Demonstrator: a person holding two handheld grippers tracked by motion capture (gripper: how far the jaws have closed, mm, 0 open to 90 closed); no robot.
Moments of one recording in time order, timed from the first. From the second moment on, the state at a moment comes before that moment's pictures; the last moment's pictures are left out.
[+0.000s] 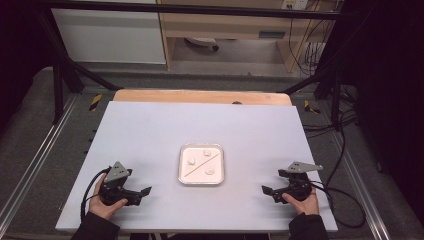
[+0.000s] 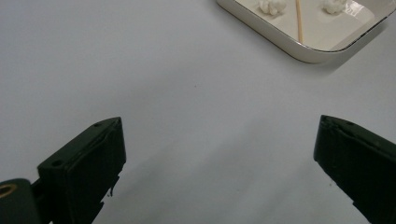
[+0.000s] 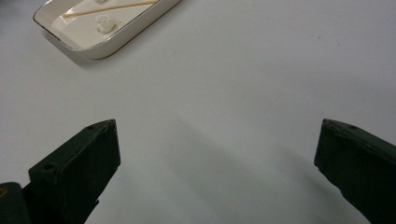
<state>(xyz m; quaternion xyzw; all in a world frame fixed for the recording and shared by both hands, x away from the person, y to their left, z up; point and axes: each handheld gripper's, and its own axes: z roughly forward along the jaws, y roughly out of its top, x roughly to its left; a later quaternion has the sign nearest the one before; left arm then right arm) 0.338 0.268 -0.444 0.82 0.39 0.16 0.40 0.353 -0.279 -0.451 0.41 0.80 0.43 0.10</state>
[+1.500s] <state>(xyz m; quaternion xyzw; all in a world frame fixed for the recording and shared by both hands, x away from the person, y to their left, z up) 0.340 0.222 -0.418 0.83 0.36 0.18 0.38 0.353 -0.277 -0.451 0.40 0.80 0.42 0.11</state>
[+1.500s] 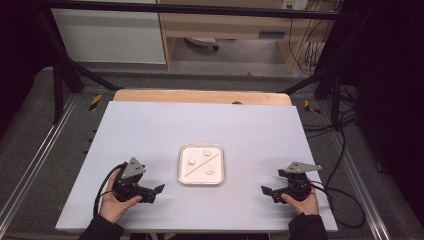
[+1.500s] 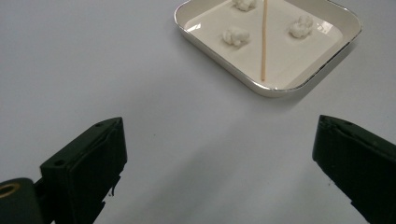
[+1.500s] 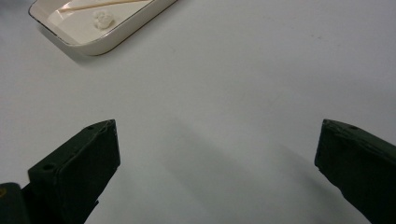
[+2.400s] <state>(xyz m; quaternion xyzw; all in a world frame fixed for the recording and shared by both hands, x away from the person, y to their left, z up) 0.378 0.135 -0.408 0.86 0.33 0.15 0.34 0.353 -0.276 -0.452 0.40 0.81 0.42 0.11</state>
